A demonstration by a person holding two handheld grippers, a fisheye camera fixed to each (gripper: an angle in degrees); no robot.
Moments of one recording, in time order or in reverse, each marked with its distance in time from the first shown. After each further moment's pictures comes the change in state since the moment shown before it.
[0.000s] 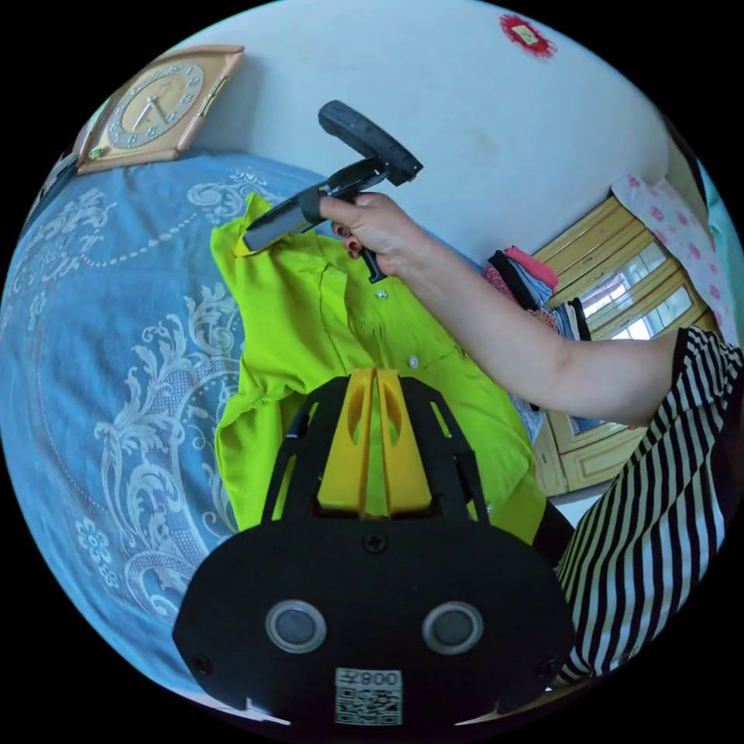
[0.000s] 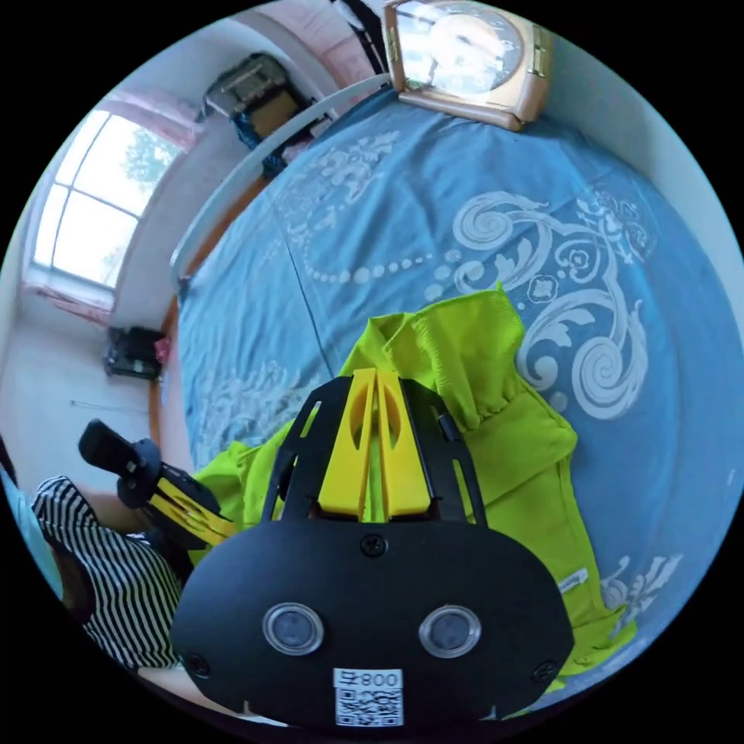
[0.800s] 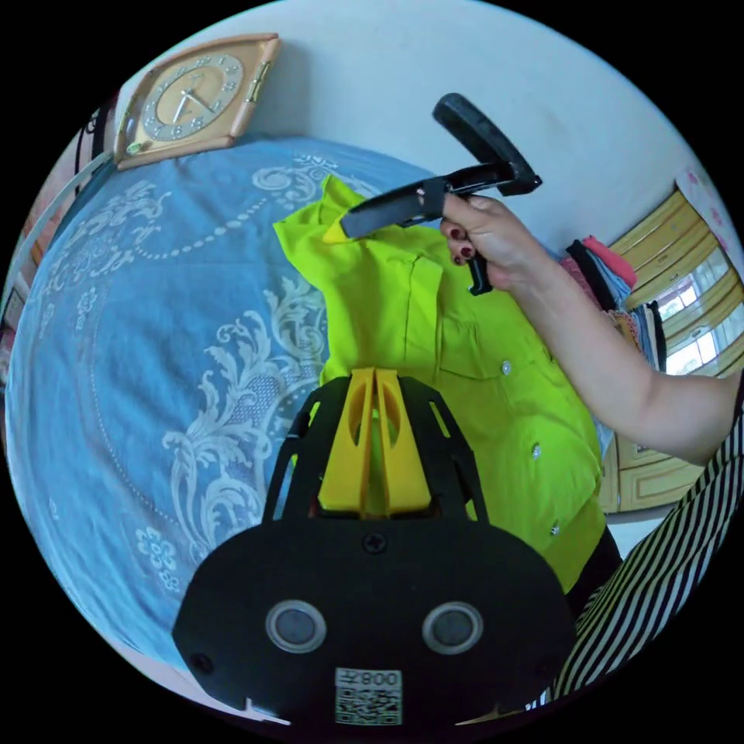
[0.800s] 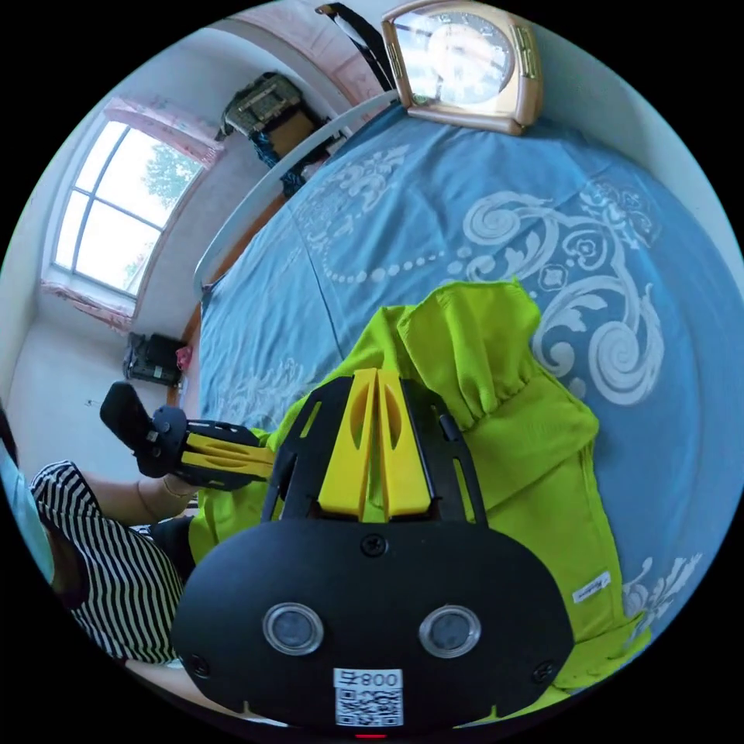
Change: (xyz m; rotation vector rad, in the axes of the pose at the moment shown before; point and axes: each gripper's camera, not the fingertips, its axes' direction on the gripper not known) left arm -0.023 -0.037 0.025 -0.078 -0.280 -0.065; right arm 0.015 0.079 0.057 0.104 -0.123 -0.007
